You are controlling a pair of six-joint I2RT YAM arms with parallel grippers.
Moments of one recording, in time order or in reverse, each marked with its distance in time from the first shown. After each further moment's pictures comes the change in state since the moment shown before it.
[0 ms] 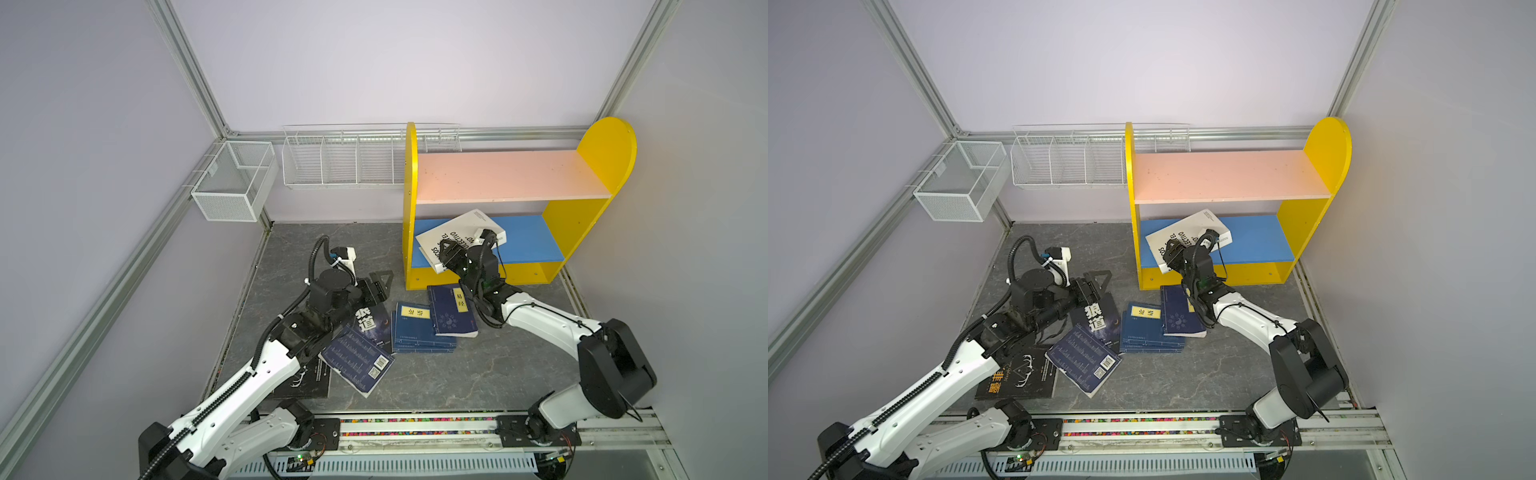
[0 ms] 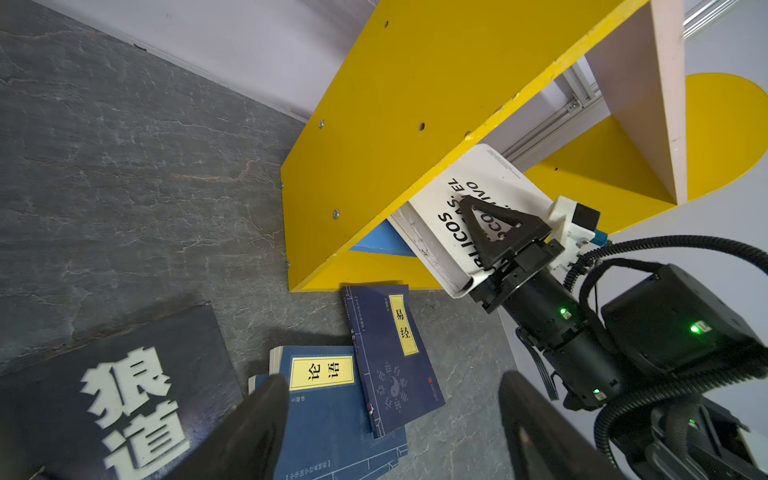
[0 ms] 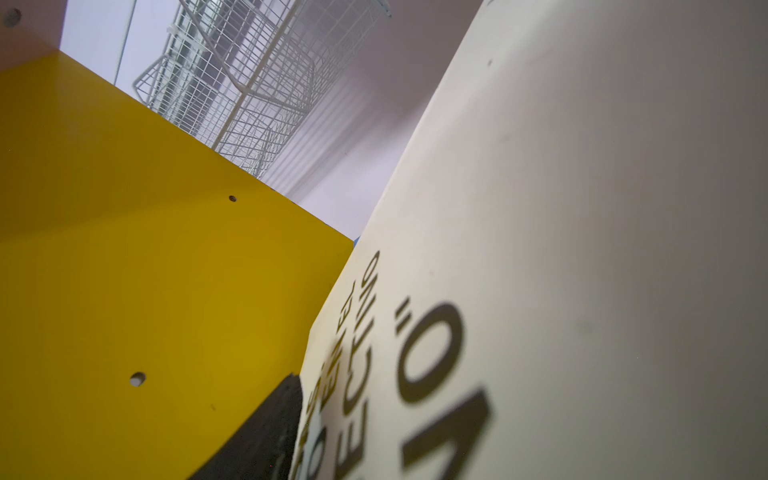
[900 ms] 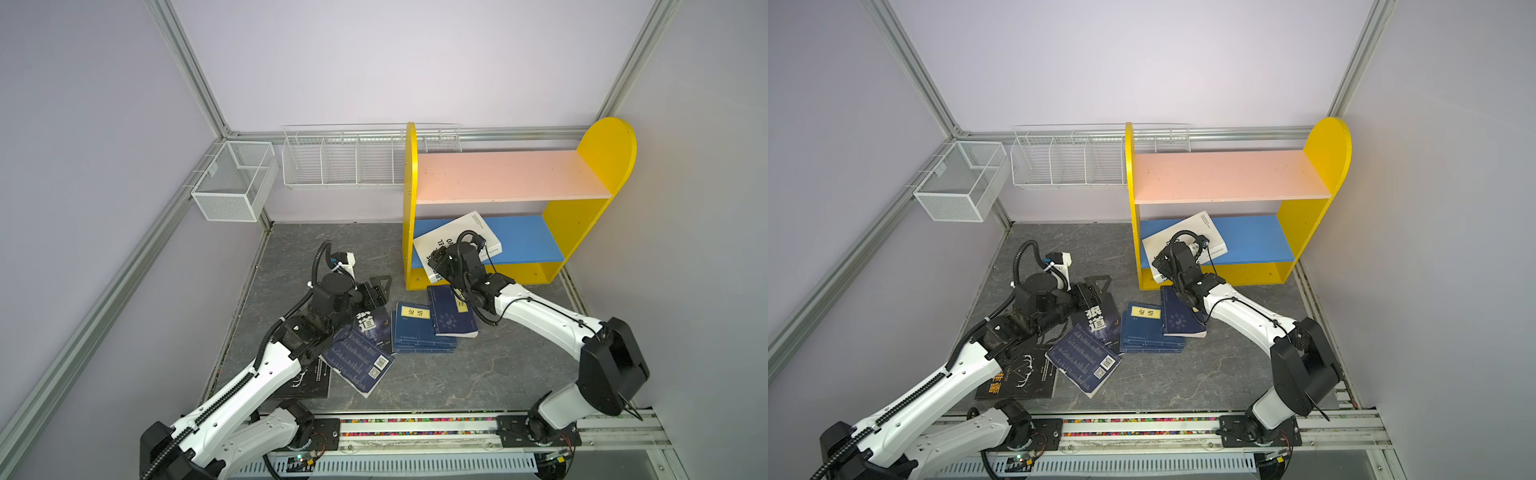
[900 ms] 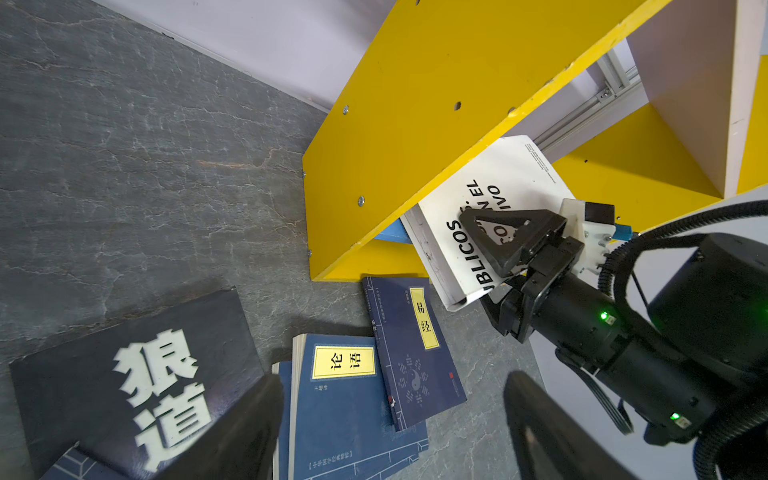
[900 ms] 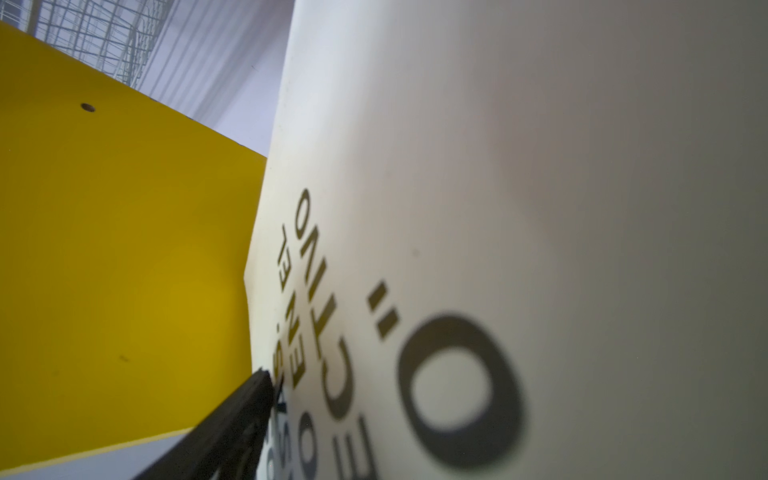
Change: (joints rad) left arm 0.000 0.019 -0.034 0.007 -0.008 0.003; right arm 0.063 0.005 0.171 -0.504 0.030 0.169
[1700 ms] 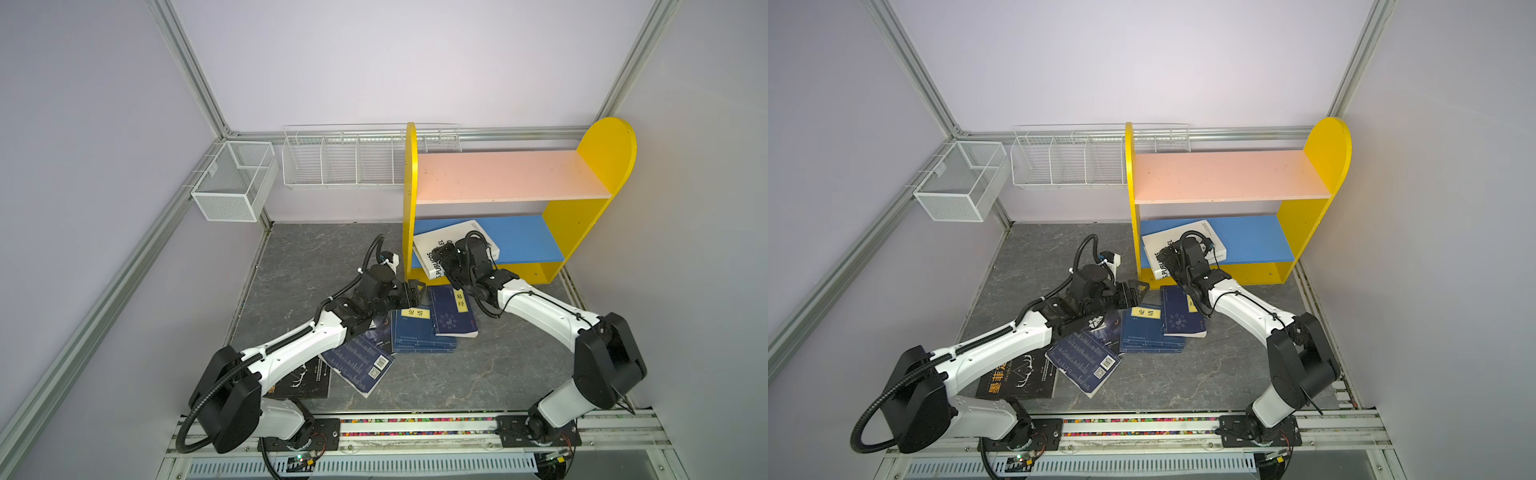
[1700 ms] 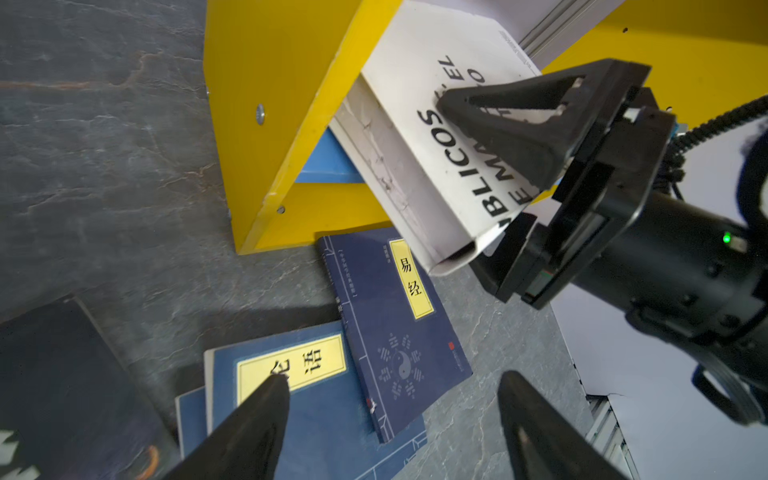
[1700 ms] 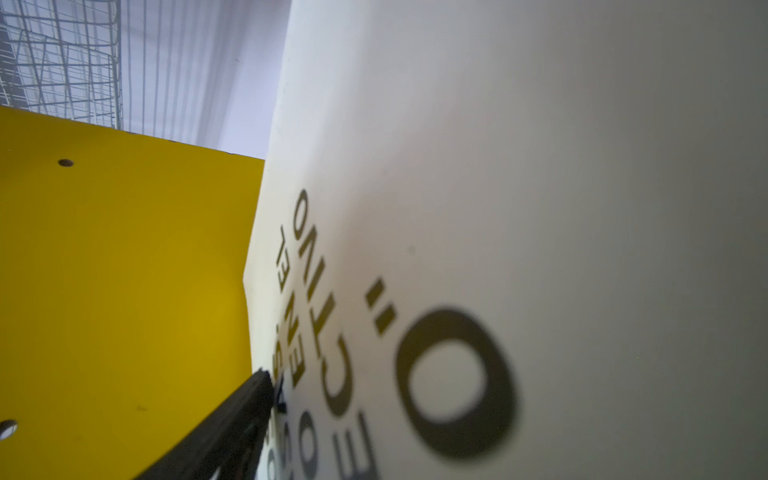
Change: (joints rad) left arm -0.103 0.417 0.120 0.191 0.096 0.060; right arm -0.074 0.027 -0.008 0.046 -0.206 0.190
